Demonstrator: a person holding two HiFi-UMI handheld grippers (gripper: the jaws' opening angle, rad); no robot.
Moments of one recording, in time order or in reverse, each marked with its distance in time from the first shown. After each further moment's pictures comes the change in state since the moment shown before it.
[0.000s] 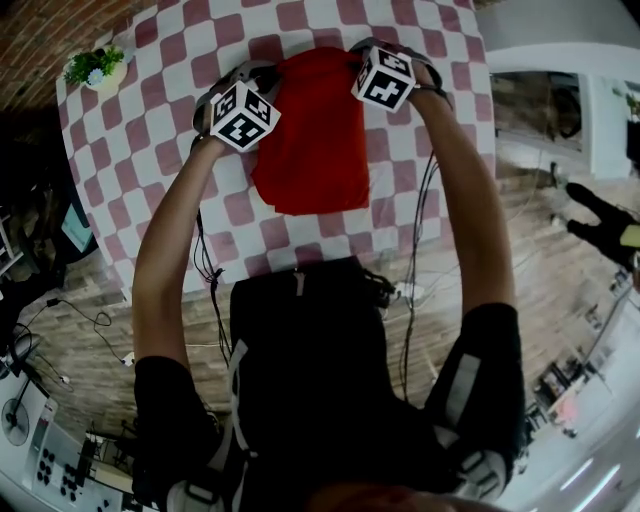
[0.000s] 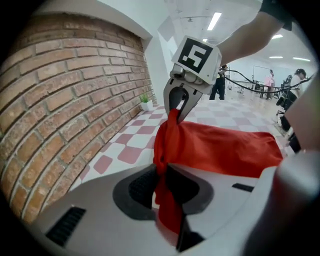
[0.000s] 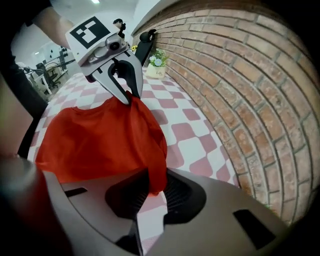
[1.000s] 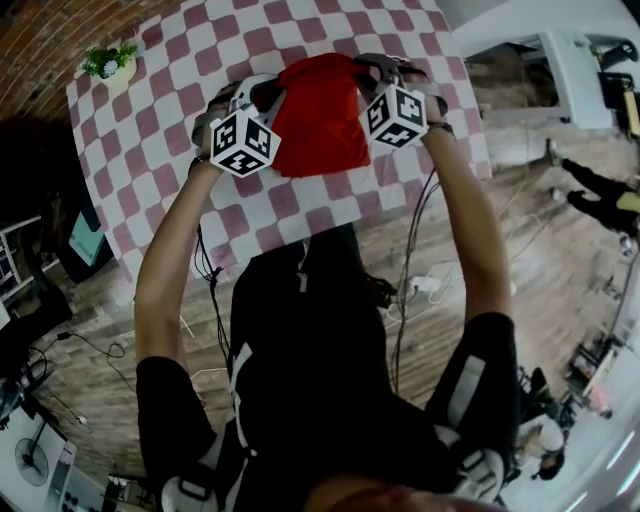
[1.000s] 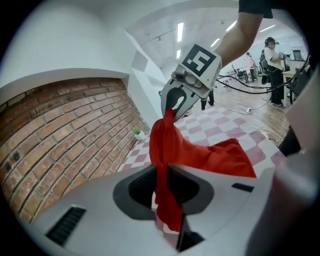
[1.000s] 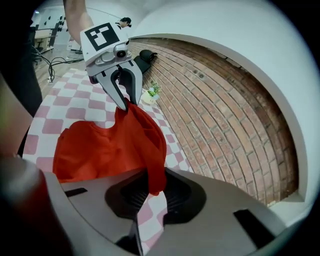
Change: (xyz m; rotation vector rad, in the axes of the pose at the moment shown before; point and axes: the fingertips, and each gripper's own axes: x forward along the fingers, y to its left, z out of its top) left arm -0.138 -0.089 0.039 0.257 -0.212 0.116; right arm -0.149 0.100 0.015 -0.001 -0.132 -0.456
